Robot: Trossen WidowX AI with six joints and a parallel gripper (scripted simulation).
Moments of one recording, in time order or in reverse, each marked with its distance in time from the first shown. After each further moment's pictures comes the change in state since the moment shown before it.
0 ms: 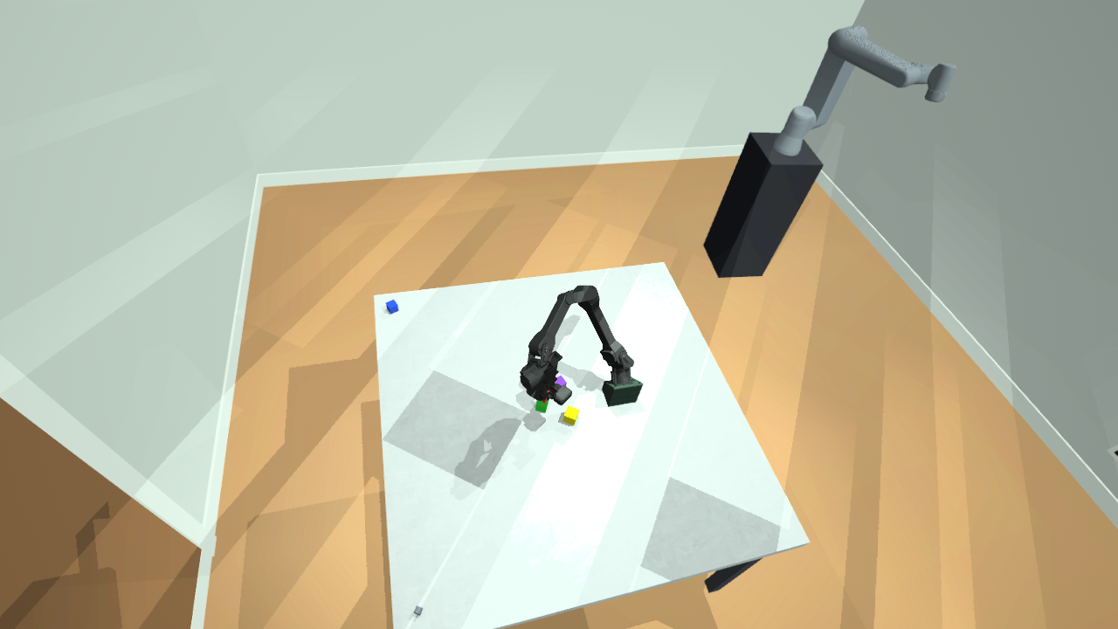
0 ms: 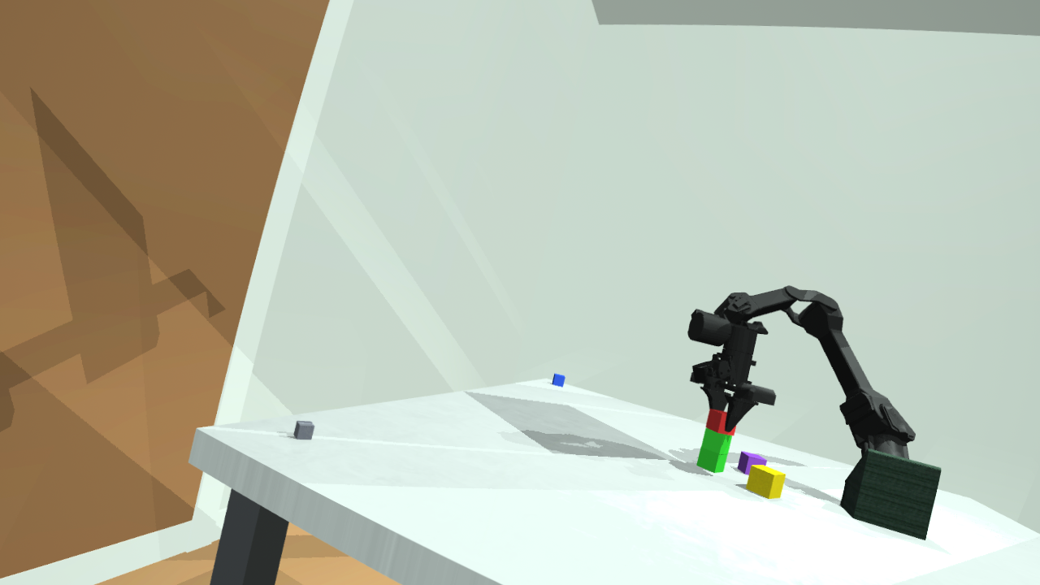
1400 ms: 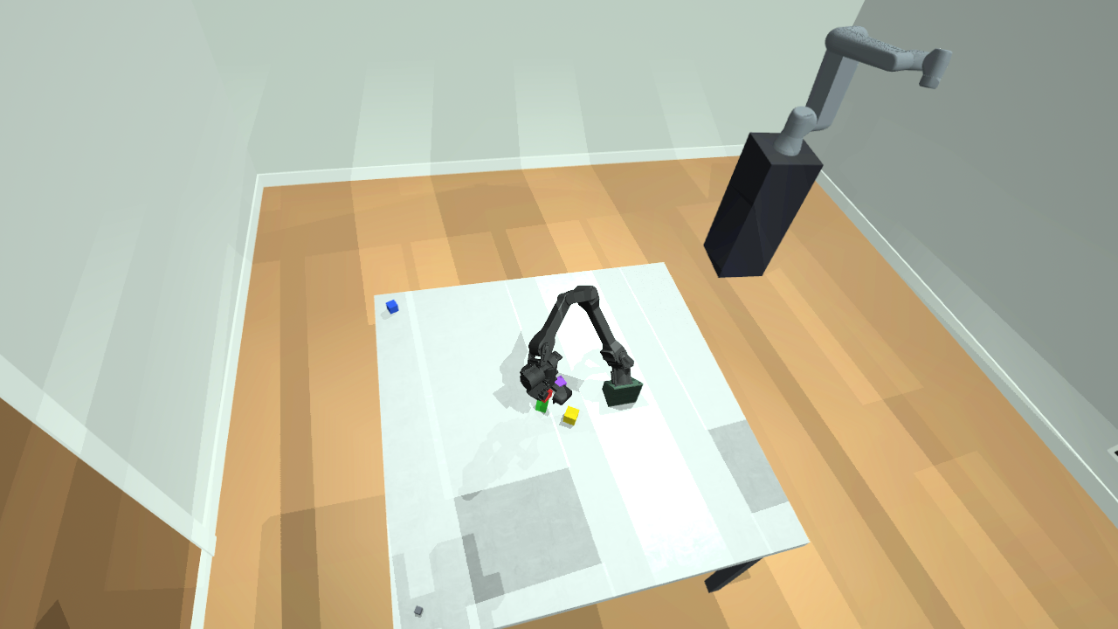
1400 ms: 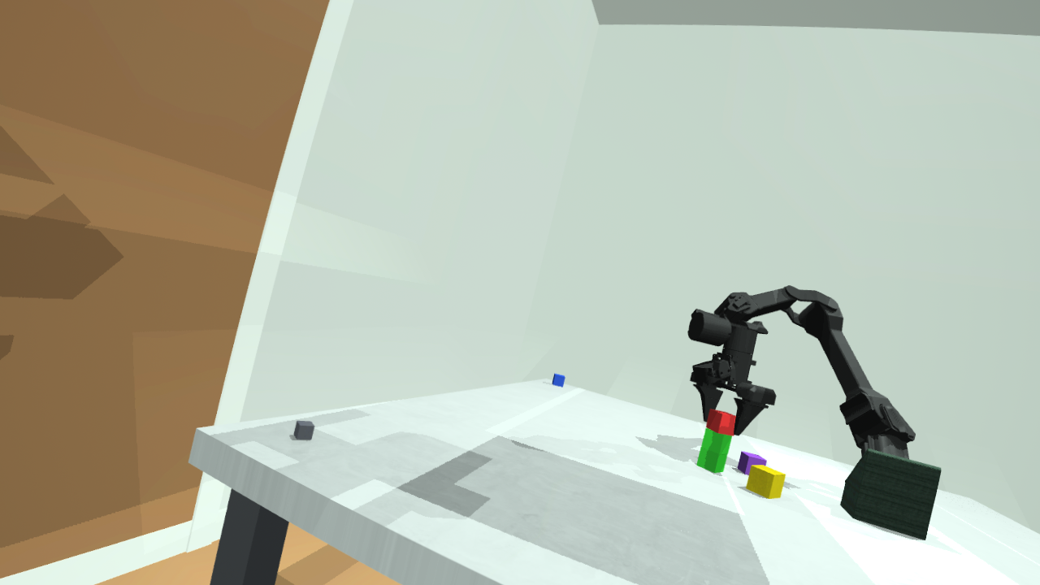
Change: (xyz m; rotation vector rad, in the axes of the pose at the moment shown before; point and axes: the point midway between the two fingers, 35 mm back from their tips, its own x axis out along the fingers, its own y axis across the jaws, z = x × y) arm 0.000 0.000 0.000 -0.002 0.002 0.000
